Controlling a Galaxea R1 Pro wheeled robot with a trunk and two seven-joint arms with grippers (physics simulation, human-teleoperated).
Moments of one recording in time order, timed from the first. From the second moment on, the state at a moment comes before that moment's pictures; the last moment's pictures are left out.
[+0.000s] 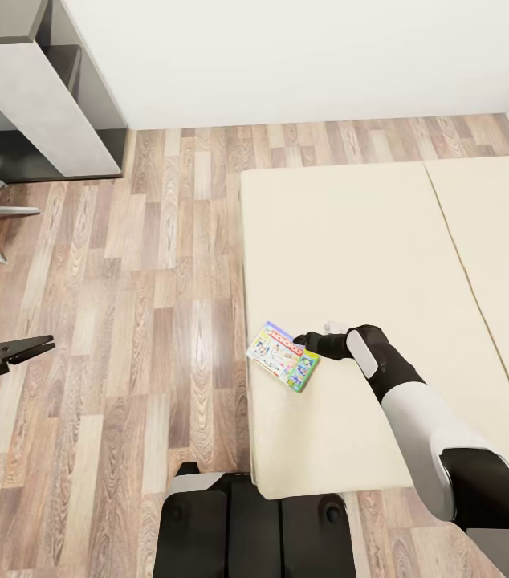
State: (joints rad) left arm -0.71 0.56 0.54 -1.08 0.02 0.96 -1.56; right arm -1.08 0.01 0.00 -0.57 -0.38 0.74 0.11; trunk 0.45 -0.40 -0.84
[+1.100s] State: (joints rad) left arm -0.71 0.56 0.54 -1.08 0.02 0.96 -1.56; right arm -1.08 0.00 0.00 -0.56 -0.38 0.74 0.10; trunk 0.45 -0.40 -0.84
